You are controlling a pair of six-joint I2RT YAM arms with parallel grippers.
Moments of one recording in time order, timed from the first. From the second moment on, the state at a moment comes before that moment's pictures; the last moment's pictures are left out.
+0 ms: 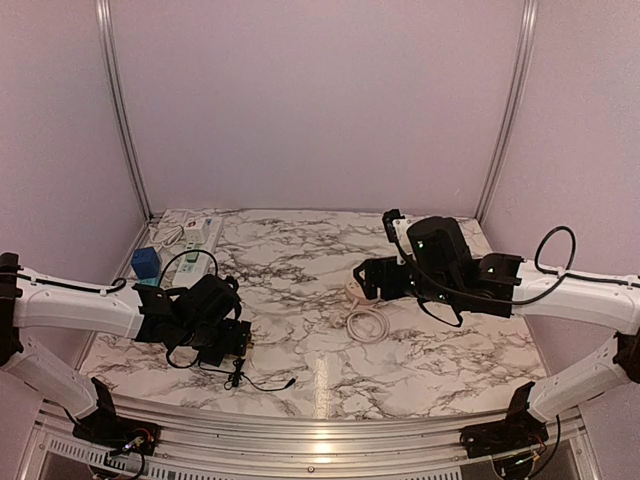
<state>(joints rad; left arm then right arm) -0.95 1.40 0.72 -0.35 -0.35 -0.59 0.92 1.27 0.94 -0.23 0.30 0.45</state>
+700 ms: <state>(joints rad) -0.95 1.40 0.70 -0.34 -0.34 -0.59 0.92 1.30 0.95 -0.22 0.26 0.44</state>
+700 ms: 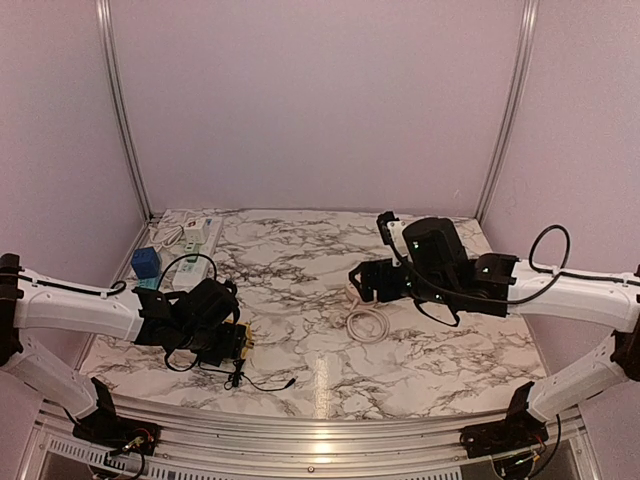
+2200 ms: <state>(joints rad) -1.48 1.21 0.66 0.03 -0.68 0.09 1.01 1.61 1.05 0.01 -0.58 0.46</state>
